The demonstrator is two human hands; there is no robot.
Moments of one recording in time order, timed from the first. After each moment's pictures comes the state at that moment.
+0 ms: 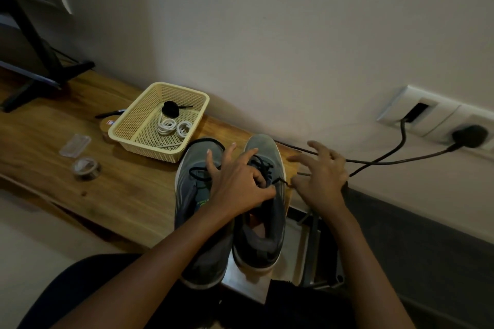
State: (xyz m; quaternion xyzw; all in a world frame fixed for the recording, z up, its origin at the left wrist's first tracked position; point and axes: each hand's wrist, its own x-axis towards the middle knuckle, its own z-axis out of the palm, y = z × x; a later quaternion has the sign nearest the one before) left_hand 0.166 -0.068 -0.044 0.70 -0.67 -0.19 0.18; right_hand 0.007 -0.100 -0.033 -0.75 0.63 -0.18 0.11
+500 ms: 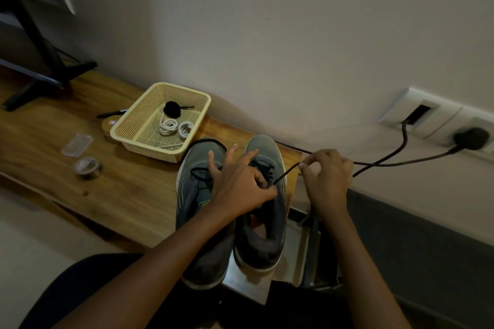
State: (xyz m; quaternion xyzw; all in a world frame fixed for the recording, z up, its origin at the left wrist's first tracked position) left_hand 0.167 -0.068 -0.043 0.70 -0.67 -0.20 0.17; right_hand 0.010 -0.102 -0.035 -0.66 0.68 -0.31 0.10
